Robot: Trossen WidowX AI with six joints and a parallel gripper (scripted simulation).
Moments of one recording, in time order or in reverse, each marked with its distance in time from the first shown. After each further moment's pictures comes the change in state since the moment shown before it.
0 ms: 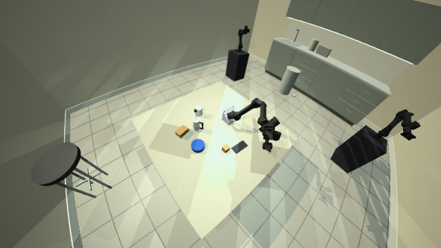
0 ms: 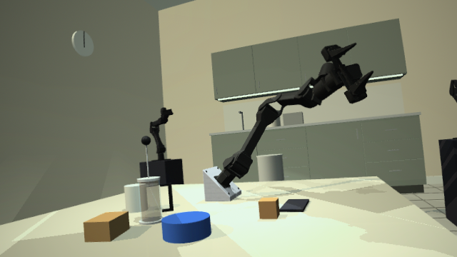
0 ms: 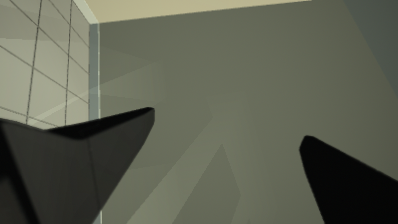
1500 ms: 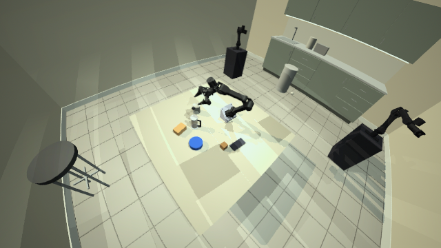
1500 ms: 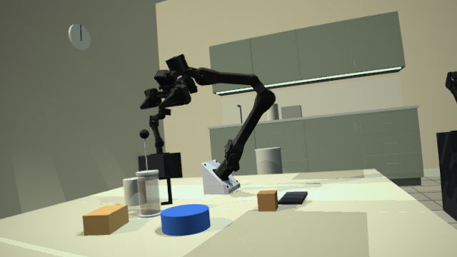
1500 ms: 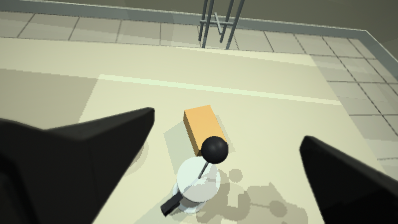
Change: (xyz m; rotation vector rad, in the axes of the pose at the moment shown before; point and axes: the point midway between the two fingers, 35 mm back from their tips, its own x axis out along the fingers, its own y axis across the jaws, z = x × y) arm -0.347 -0.158 -0.477 1.116 1.360 -0.346
